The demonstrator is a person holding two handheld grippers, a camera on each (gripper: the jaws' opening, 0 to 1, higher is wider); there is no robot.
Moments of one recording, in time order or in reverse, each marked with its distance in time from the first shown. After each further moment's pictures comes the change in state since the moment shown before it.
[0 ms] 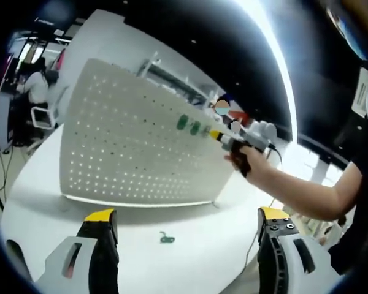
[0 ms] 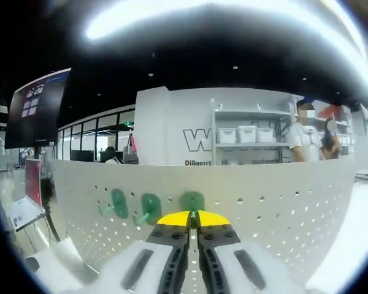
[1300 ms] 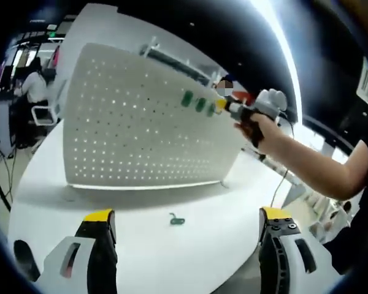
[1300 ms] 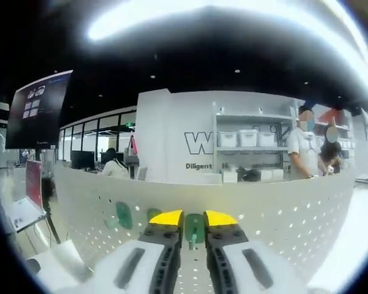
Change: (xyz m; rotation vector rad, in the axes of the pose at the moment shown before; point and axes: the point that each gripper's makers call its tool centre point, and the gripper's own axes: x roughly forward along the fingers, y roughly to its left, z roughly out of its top) left arm 0.001 0.010 -0.033 0.060 0.139 0.050; right arm -0.005 0.000 0.026 0.004 -0.022 0.004
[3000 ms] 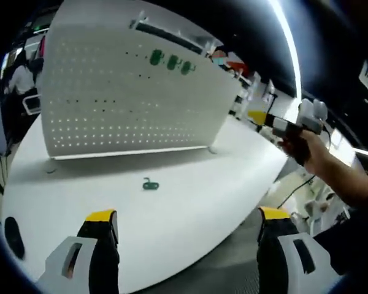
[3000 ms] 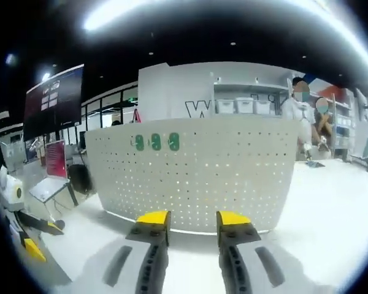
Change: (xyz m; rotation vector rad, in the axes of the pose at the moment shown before) left arm 0.012 -0.067 -0.068 0.021 0.212 -0.007; right arm -0.206 -0.055 -0.087 0.029 0.271 0.041
